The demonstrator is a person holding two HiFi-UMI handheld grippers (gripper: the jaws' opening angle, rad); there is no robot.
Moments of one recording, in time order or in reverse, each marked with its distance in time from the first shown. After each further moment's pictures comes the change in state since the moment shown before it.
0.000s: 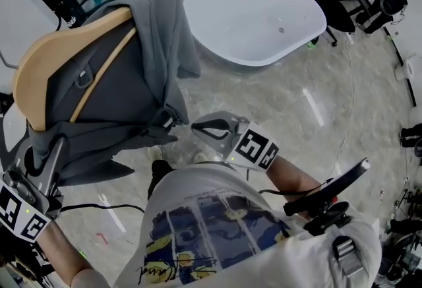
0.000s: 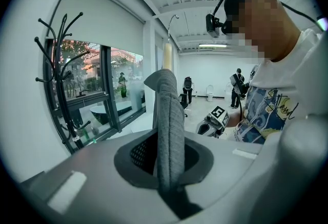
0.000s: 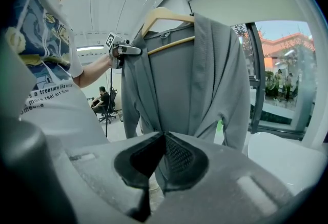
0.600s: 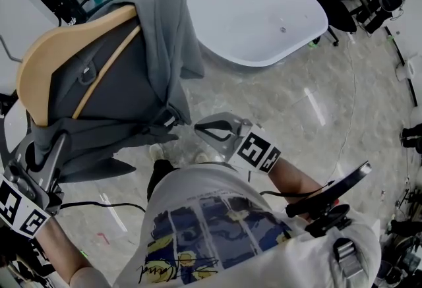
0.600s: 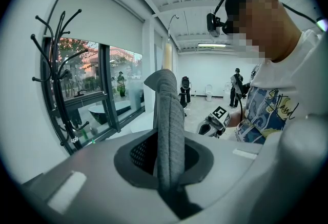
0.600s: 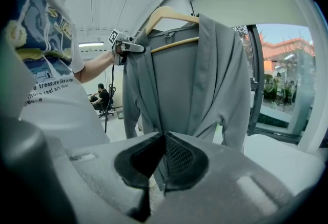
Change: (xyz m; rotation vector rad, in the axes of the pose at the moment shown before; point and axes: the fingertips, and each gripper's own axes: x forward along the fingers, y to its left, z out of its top) left arm 0.009 0.001 0.000 0.001 0.005 -0.018; right arm -0.005 0.000 -0.007 -0.027 0.013 -0.023
